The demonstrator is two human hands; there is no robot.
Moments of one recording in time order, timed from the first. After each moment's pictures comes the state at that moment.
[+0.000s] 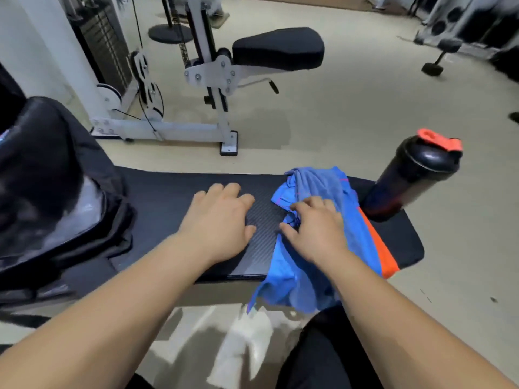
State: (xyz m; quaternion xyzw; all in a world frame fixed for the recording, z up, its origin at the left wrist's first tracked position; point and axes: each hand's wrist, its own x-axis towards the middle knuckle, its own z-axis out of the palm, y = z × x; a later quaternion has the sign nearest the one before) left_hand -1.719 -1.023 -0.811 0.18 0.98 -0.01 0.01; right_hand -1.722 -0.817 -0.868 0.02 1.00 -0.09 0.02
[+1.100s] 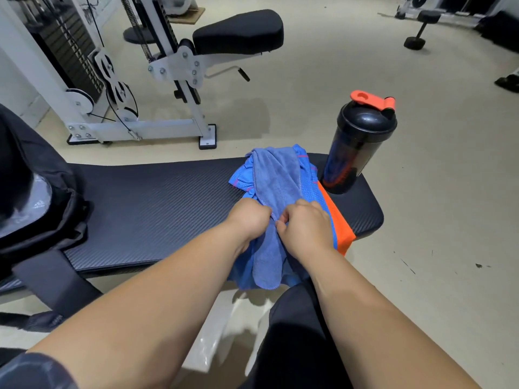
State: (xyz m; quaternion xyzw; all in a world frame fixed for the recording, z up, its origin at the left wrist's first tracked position) left_hand -1.713 -0.875 -0.871 -0.14 0.81 0.52 0.24; right_hand -1.681 -0.750 -0.897 0.06 0.99 -0.13 -0.01
